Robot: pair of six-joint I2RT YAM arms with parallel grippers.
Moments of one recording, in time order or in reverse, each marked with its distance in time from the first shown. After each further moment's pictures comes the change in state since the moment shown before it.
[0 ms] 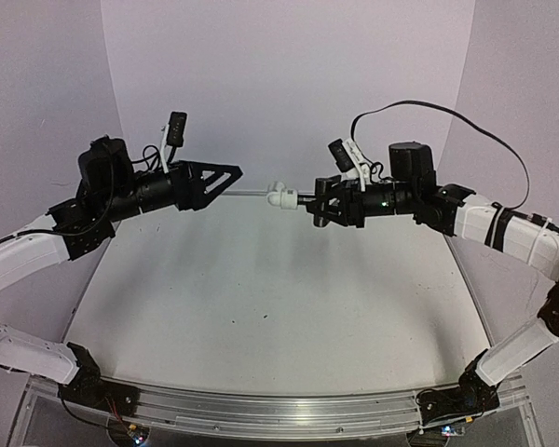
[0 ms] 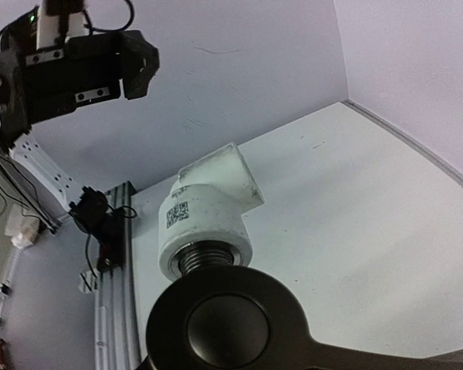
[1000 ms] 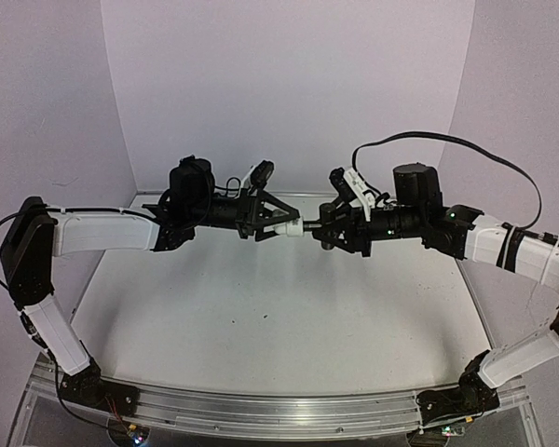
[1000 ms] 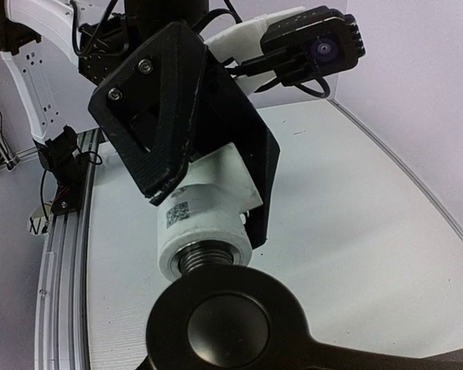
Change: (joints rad) left arm -0.012 0.562 0.123 0.358 0.563 -0.577; right arm 0.051 -0.126 -0.183 -0.002 0.121 -0.280
